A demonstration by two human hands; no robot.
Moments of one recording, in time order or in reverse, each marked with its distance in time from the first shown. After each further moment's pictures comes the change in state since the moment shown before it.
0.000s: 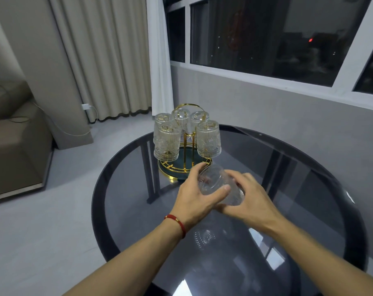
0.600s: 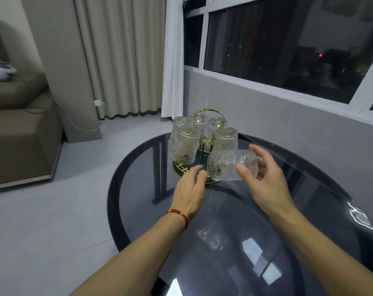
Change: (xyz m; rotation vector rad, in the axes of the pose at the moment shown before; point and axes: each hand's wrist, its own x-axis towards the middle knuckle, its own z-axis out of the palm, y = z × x) left_hand 0.022 -0.026 -0.040 0.099 0.180 -0.038; right_hand 0.026 -0.061 -0.003 0.234 0.321 -0.001
